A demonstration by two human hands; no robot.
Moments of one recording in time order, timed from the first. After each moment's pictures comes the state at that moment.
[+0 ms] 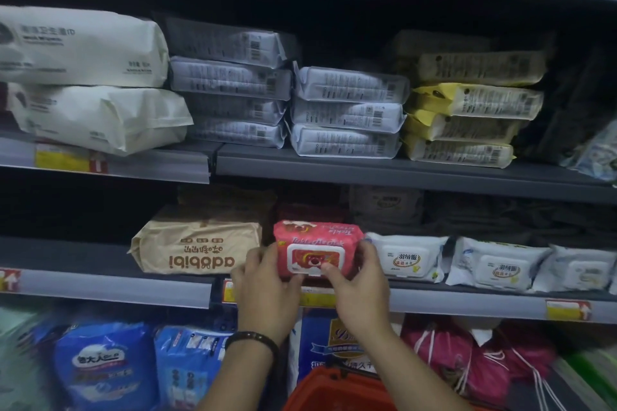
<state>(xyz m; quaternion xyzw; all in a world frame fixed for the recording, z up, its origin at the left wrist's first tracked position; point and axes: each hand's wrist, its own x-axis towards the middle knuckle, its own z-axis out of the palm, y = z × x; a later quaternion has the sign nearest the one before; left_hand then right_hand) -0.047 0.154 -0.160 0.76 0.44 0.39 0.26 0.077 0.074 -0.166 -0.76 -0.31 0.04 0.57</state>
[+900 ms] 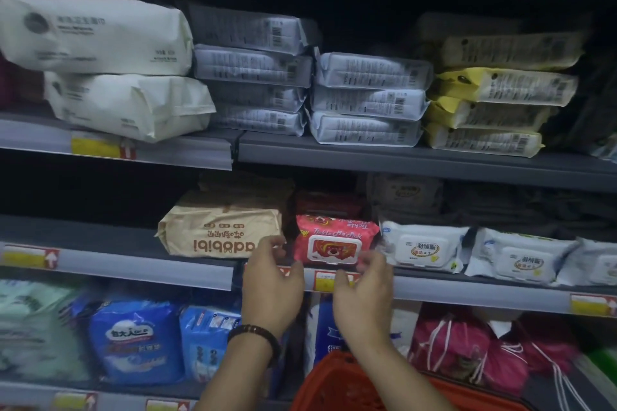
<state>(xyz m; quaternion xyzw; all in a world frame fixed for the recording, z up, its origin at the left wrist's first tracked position) -0.071 0.152 -0.164 0.69 0.42 0.45 0.38 0.037 0.073 -0.178 -0.80 -0.28 -0.02 0.53</state>
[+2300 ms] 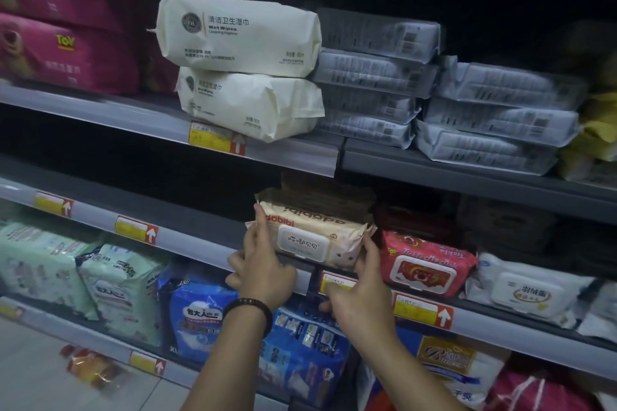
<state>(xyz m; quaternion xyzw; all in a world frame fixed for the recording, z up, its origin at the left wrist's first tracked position) -0.175 0.248 -0.173 0.69 0.54 0.35 0.33 -0.056 0.141 -0.148 -0.71 -0.42 0.25 0.50</state>
